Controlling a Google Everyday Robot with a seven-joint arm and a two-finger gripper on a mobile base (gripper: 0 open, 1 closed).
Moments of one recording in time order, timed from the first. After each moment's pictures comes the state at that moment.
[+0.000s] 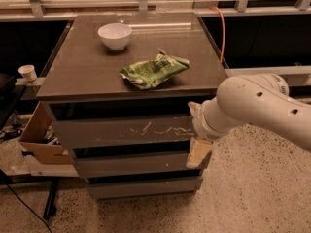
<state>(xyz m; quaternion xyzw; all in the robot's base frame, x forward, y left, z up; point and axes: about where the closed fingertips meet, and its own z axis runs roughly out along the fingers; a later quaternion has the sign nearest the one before) 0.522 -0.117 0.735 -0.66 0.71 -0.02 0.24</state>
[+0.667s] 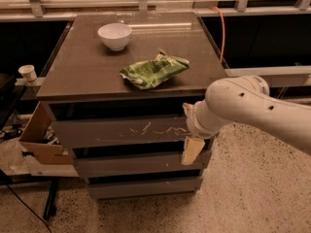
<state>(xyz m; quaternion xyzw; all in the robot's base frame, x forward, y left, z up) 0.549 -0.108 0.706 -0.67 0.71 -0.02 0.23</state>
